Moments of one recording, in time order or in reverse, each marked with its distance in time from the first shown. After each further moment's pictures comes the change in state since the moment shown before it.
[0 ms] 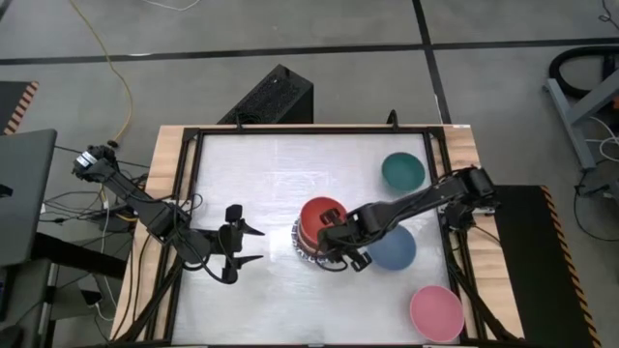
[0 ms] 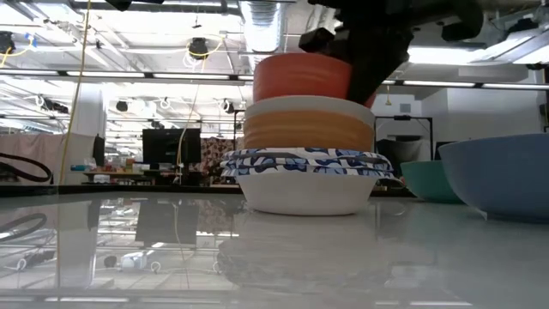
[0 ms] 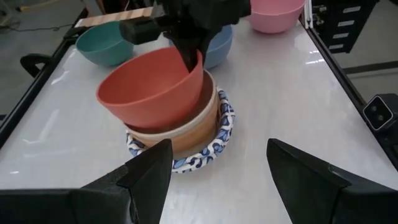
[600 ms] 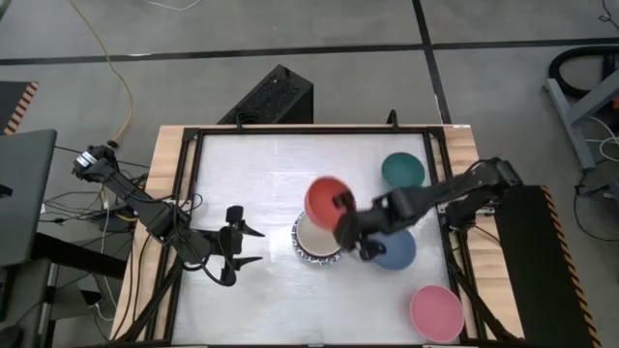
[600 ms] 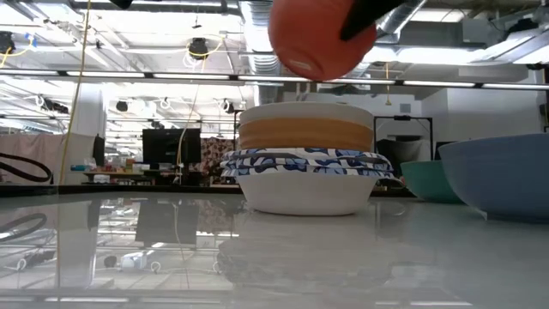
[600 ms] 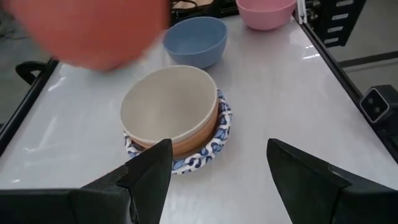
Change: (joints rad) left arm 0.000 0.000 0.000 0.002 0.016 0.040; right arm 0.022 -0.207 0.001 0.001 0.153 0.000
